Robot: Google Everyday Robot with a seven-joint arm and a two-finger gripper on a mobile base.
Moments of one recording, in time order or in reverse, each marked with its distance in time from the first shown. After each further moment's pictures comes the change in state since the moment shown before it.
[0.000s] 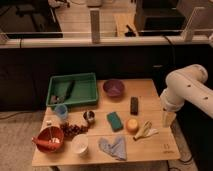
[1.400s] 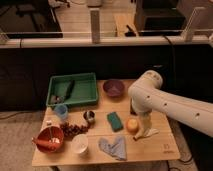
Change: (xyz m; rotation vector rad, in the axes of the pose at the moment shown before) arm -0.110 0.005 0.029 0.025 0.095 -0.377
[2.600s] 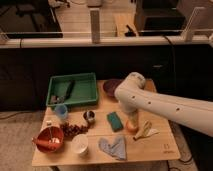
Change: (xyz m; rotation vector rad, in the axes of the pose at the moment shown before) arm -0.056 -0.033 0.022 0.017 -0.049 -0.230
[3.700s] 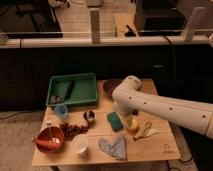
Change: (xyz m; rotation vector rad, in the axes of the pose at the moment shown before) arm -0.025 -0.019 0.032 0.028 -0.085 -0.061
